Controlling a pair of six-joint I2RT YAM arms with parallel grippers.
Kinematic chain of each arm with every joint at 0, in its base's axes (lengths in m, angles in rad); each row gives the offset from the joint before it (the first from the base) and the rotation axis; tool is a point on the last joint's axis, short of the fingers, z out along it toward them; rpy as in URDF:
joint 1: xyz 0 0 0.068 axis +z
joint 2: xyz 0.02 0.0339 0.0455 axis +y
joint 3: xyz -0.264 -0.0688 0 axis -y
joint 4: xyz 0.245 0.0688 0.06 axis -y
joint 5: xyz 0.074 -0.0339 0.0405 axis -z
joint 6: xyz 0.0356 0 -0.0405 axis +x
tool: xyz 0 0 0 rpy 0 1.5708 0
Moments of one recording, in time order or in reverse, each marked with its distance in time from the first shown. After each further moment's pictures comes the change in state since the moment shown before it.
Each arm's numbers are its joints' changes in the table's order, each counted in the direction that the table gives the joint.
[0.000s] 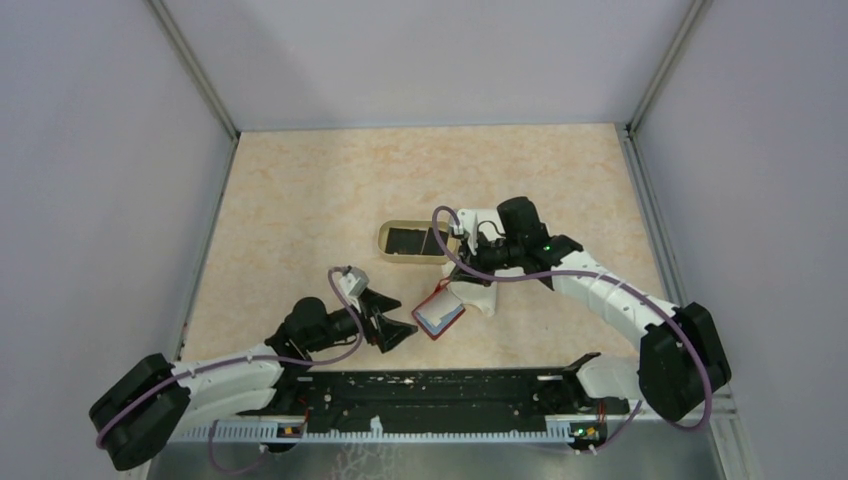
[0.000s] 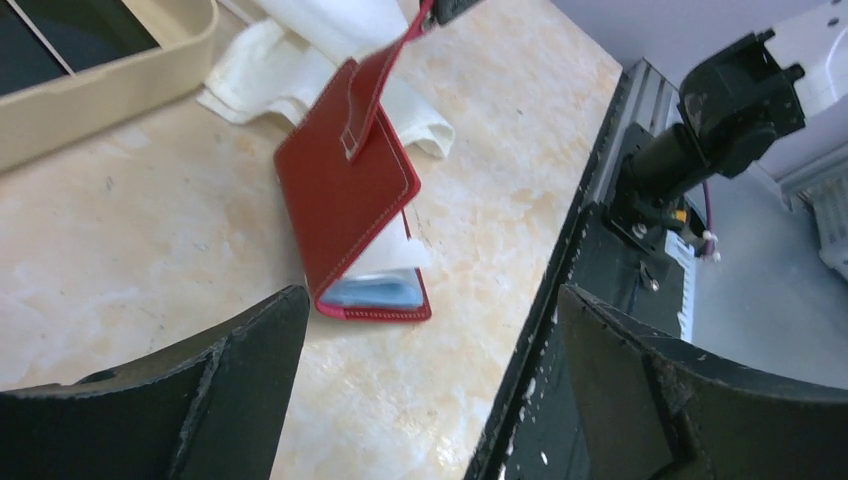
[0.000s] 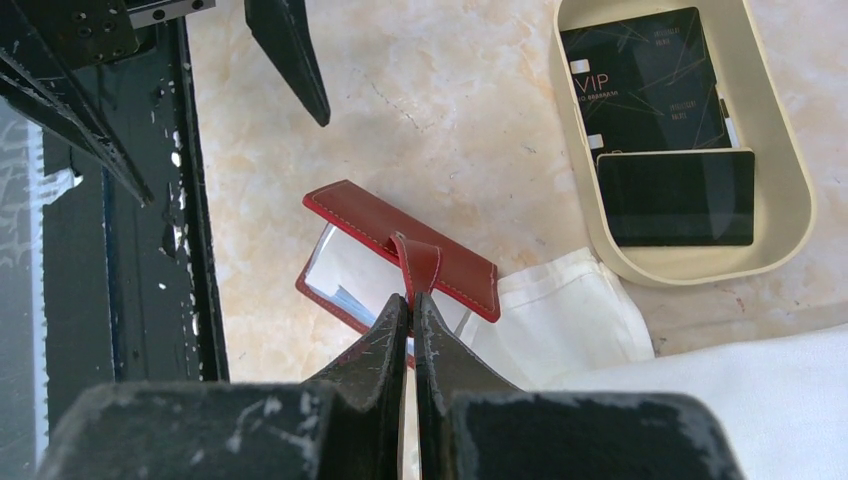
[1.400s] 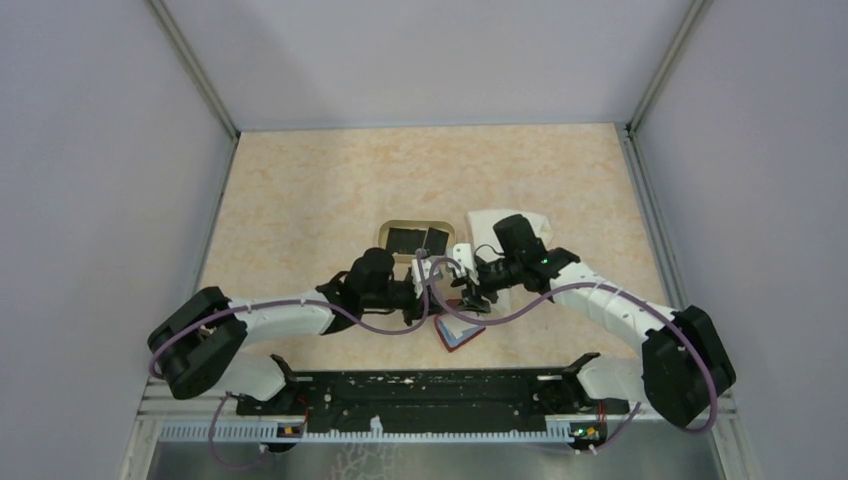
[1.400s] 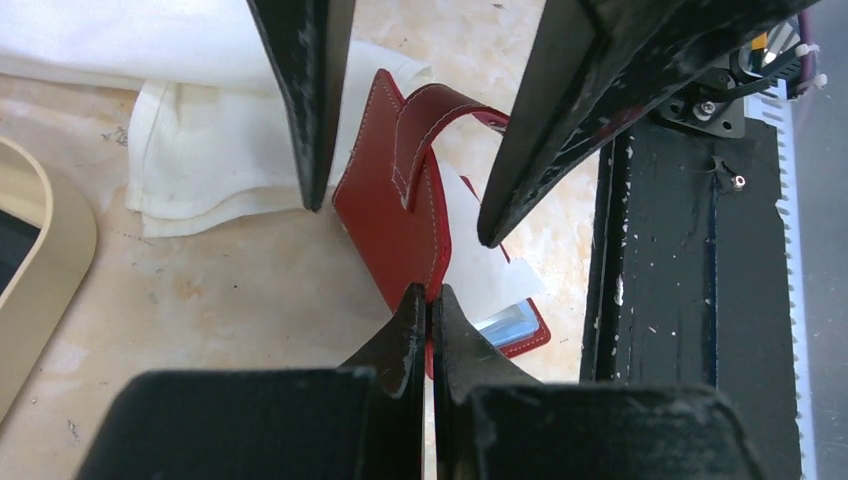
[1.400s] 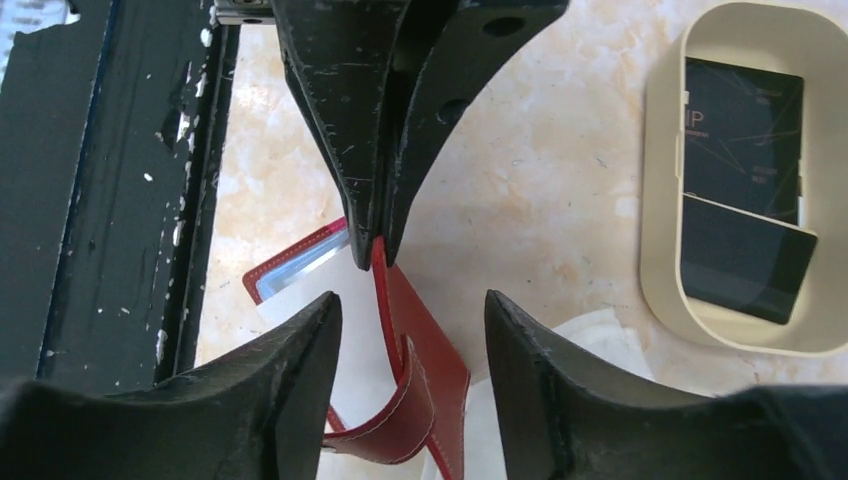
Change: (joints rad) left arm -0.066 0.502 0.522 -0.335 0.186 0.468; right arm 0.041 -0.042 -0.096 -0.051 -0.075 -0.350
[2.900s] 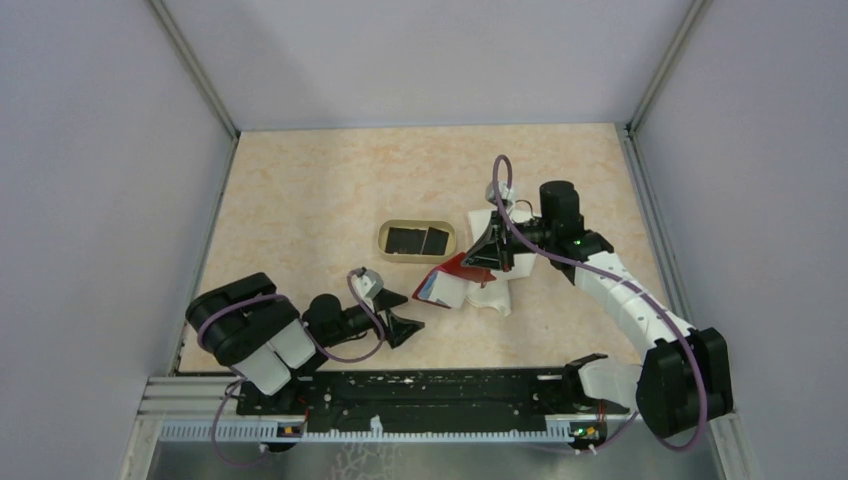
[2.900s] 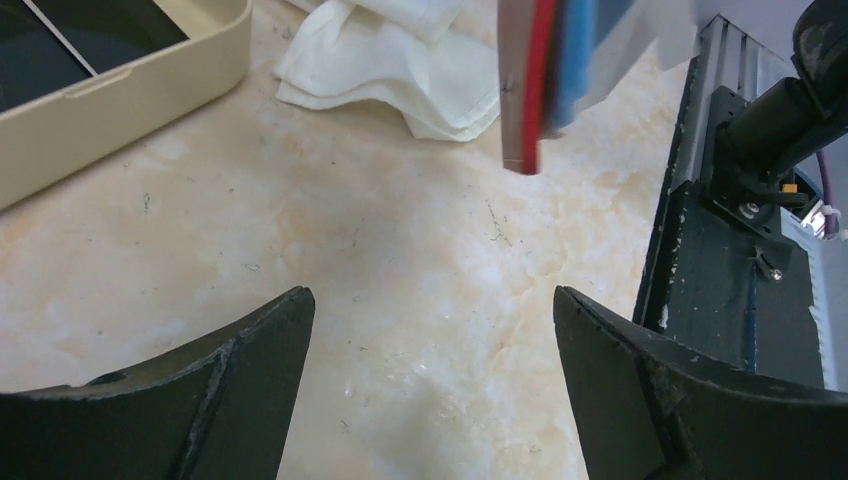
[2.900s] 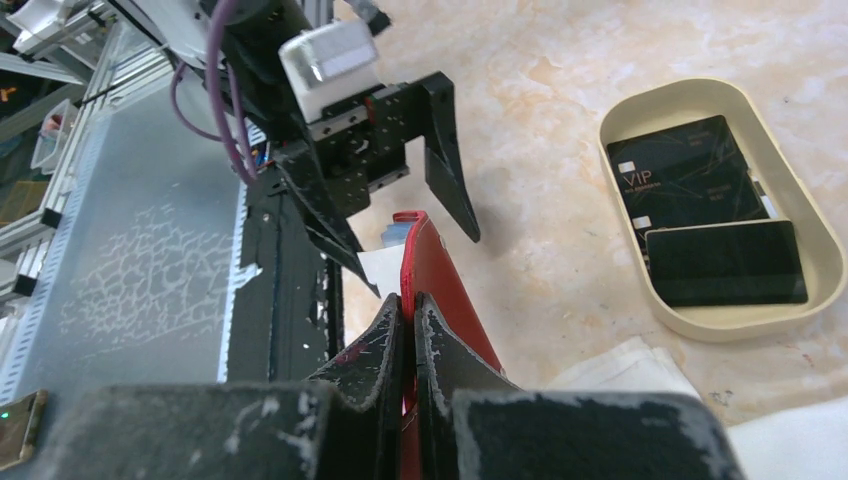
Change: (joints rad) left arm 0.088 0.208 -0.526 1.076 -0.181 -0.349; right arm -0.274 -0.038 0.086 0.189 -0.331 0.639
